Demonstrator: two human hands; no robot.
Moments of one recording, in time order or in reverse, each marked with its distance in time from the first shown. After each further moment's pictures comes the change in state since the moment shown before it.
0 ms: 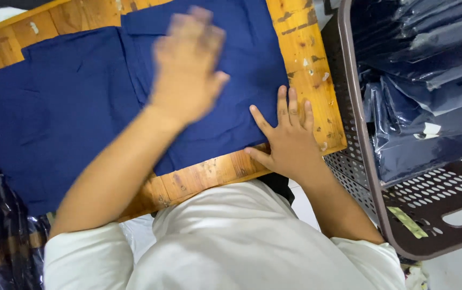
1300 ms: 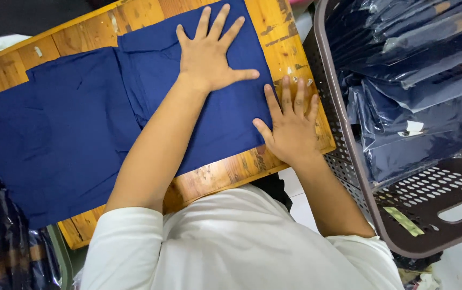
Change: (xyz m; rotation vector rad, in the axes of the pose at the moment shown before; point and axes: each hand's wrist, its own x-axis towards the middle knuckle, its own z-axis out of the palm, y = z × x) left_hand 0.081 0.026 0.030 0.158 -0.270 -0.091; right_hand 0.017 0.032 0.020 0.129 0.010 0.275
